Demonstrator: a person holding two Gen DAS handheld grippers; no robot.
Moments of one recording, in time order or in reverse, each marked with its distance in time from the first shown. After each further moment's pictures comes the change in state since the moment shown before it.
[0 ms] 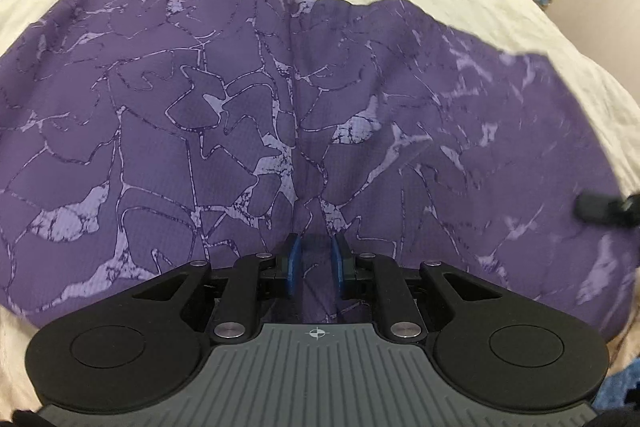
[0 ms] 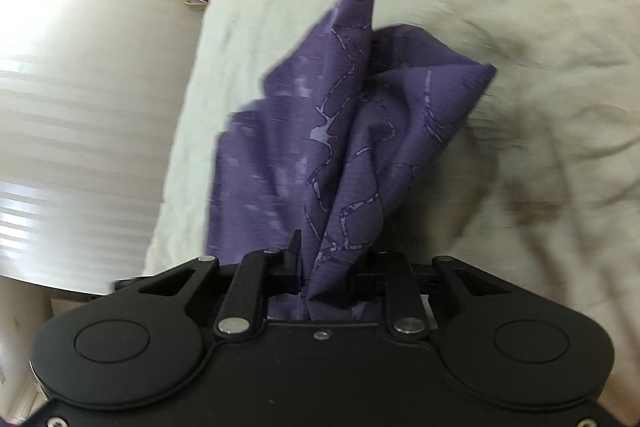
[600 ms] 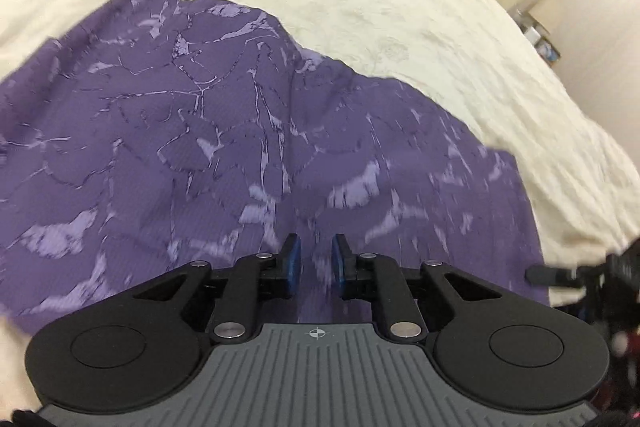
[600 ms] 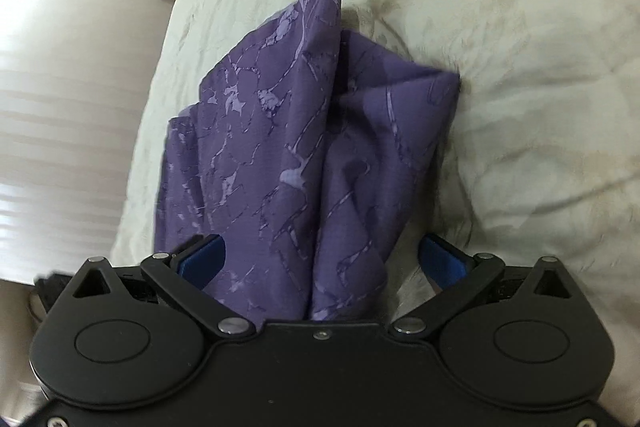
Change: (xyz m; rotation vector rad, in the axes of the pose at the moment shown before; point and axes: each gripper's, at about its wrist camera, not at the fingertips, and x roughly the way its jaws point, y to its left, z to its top) left arm -0.016 -0.019 0.010 -0.098 -0.119 0.015; right arm 0.025 -0.064 0.027 0.020 0.058 -0.062
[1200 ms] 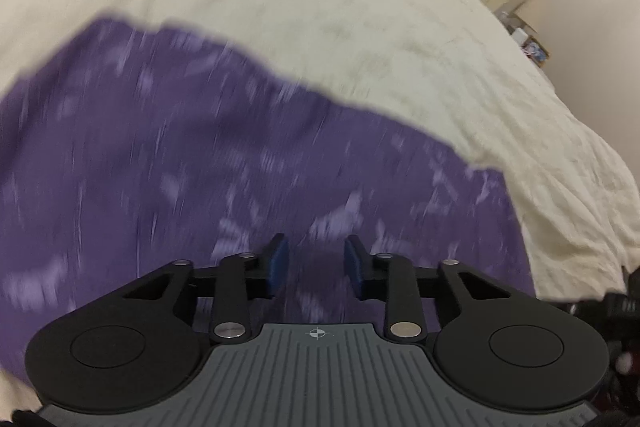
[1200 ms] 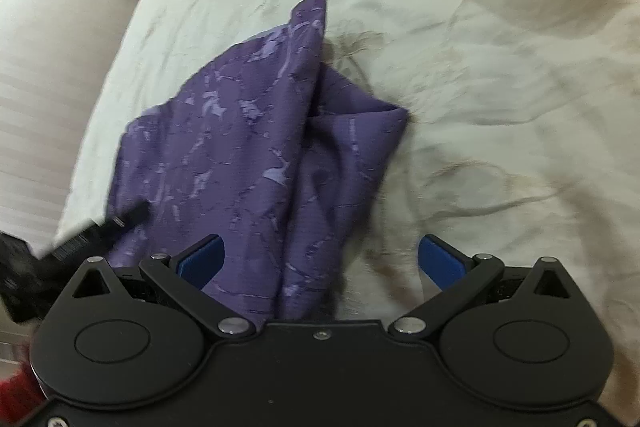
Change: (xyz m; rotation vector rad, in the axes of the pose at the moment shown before) left arm 0.006 0.000 0.008 -0.005 -0.009 -0.037; right arm -0.026 0.024 -0.005 -0.097 -0.064 -0.220
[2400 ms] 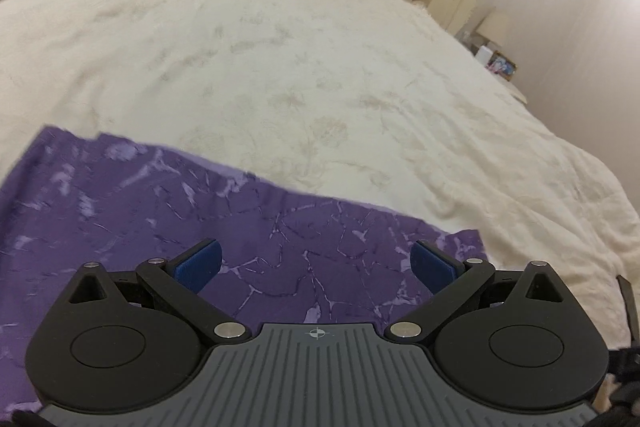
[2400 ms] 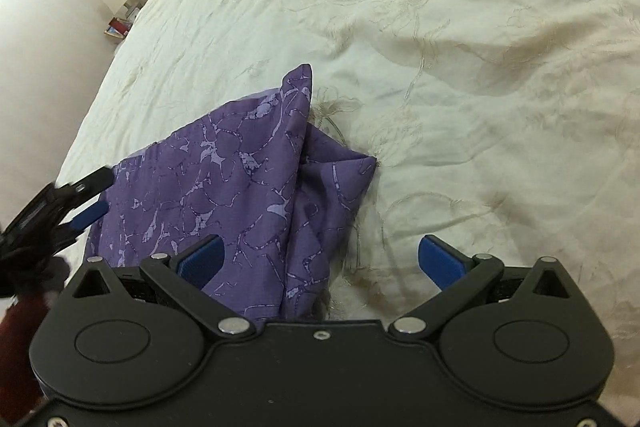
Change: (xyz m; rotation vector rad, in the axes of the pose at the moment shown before) left arm 0.011 -0.037 0.049 0.140 -0.145 -0.040; right arm -0.043 0.023 -0.021 -0.015 -0.211 -0.156
